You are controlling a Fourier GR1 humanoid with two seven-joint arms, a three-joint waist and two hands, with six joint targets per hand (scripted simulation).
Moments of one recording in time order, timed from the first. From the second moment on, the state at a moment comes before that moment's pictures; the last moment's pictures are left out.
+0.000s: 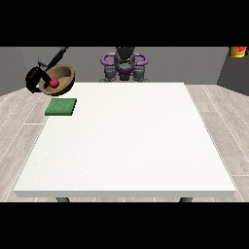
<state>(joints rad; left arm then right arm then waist) -0.56 0.76 0.57 -1.03 0.36 -0.46 -0.02 -0.47 -0.63 -0.35 -0.77 -0.16 -0.01 0.09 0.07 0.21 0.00</state>
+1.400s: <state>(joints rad) -0.55 0.86 0.59 -0.95 0.38 -0.50 -0.12 -0.62 -0.60 -0.43 -0.59 -0.20 -0.15 -0.01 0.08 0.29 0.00</state>
